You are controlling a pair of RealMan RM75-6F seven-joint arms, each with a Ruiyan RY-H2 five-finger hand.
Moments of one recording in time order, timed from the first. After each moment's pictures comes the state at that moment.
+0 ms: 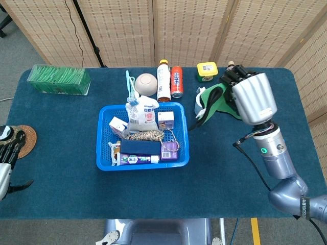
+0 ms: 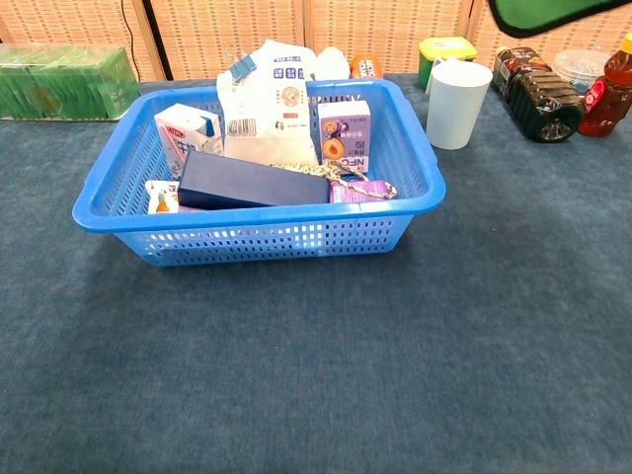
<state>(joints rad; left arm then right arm) -0.09 -1.03 -0.02 -1.69 1.48 1.44 0.00 0.72 -1.06 0.44 -1.70 -1.39 1.33 -0.23</state>
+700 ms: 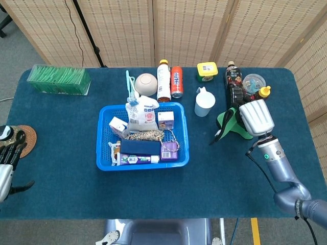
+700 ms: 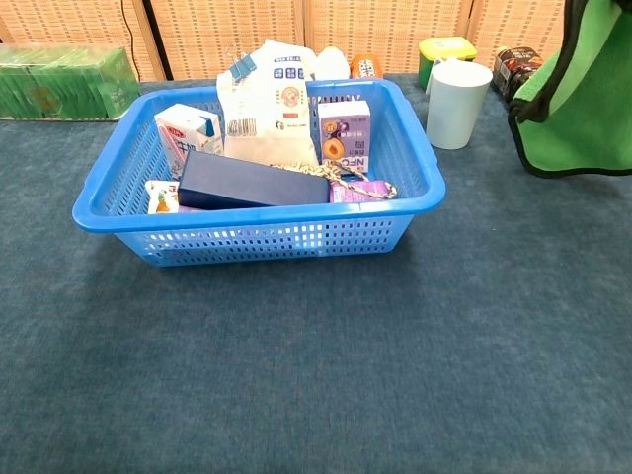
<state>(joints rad) -0.09 -1.04 -0.02 -1.69 1.47 1.44 0.02 0.65 -1.31 0.22 -1.25 -1.44 1.22 -0.02</state>
